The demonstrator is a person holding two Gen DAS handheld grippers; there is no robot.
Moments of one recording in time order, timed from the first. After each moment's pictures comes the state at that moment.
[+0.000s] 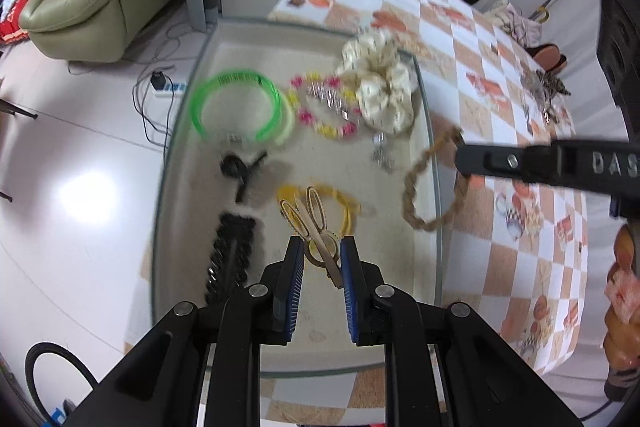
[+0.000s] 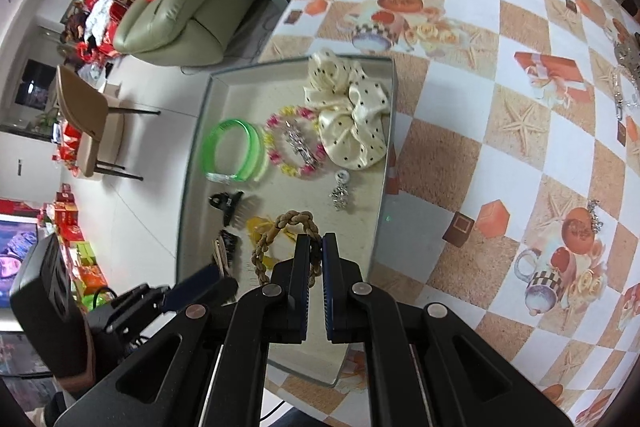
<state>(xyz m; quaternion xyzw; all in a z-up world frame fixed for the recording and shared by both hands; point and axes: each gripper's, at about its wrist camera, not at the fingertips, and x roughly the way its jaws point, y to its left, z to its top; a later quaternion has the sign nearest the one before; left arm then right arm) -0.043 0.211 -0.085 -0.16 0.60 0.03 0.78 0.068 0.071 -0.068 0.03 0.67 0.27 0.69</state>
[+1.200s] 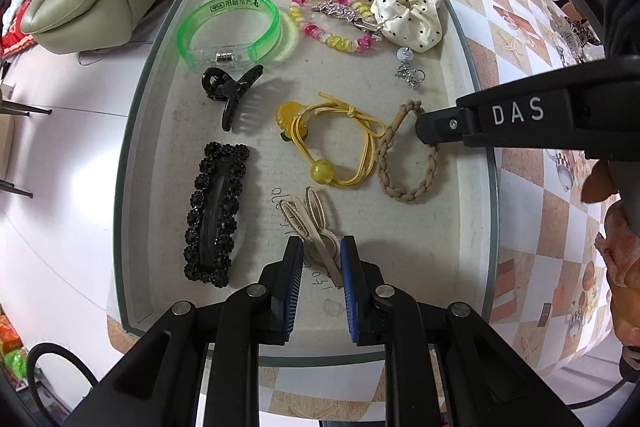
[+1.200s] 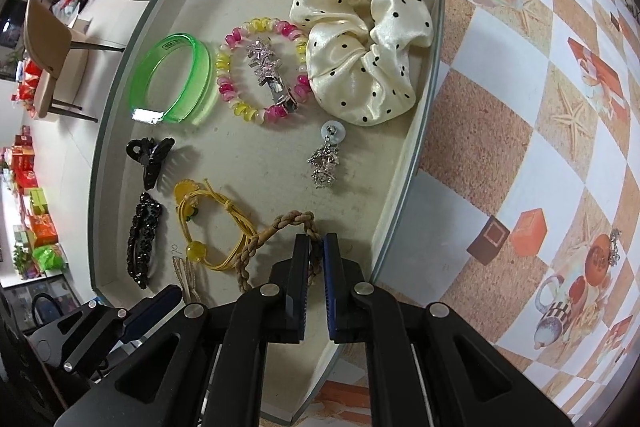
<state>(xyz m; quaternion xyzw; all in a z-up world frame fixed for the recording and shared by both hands) -0.052 0.186 -0.132 -0.10 0.65 0.06 0.75 0.051 0.110 -0.143 -0.09 0.71 0.26 0.65</state>
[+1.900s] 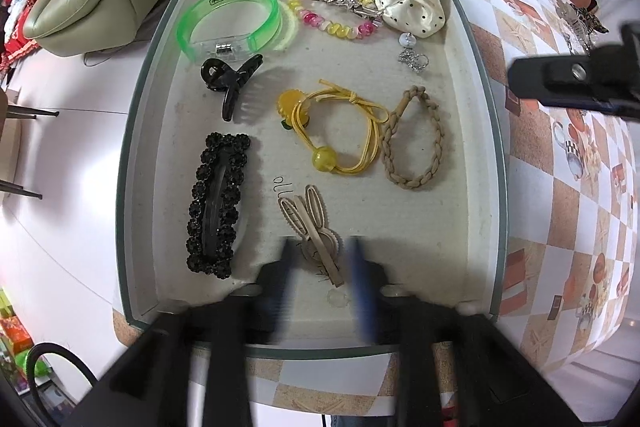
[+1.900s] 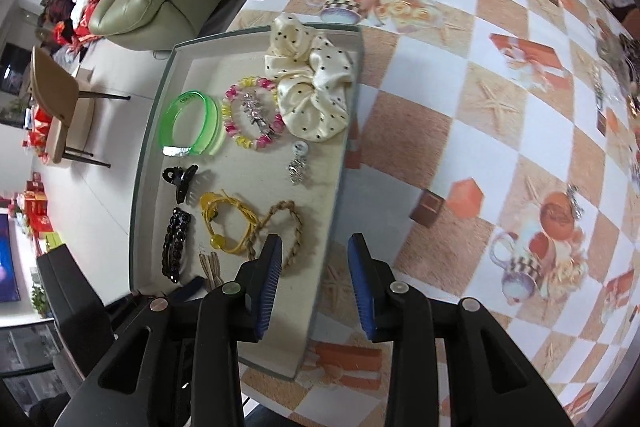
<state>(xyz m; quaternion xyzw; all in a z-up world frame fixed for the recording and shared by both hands) -0.046 0.174 -0.137 -0.09 0.66 0.07 0.75 0.049 0.055 -0.078 -0.02 0.68 0.23 0.70</state>
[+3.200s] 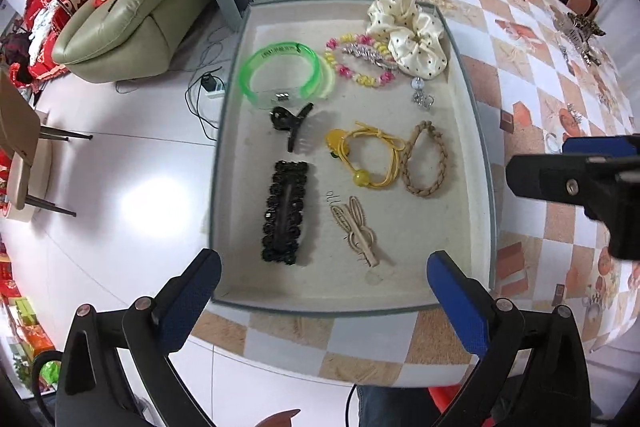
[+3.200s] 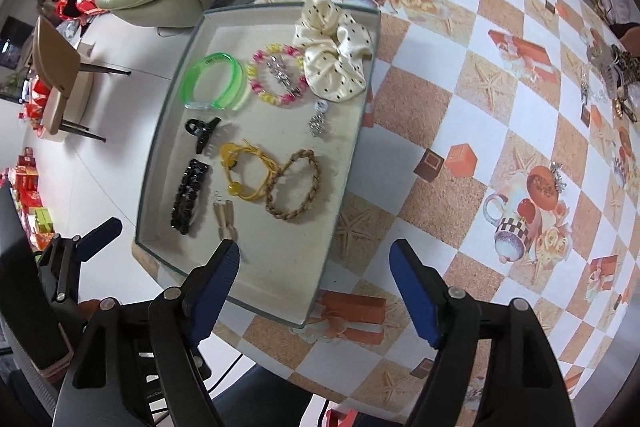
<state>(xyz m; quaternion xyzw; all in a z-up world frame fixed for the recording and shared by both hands) -0.074 0.191 -0.076 -0.04 0.63 0.10 0.77 0.011 0.060 -0.048 -0.07 0.68 0.24 0.69</state>
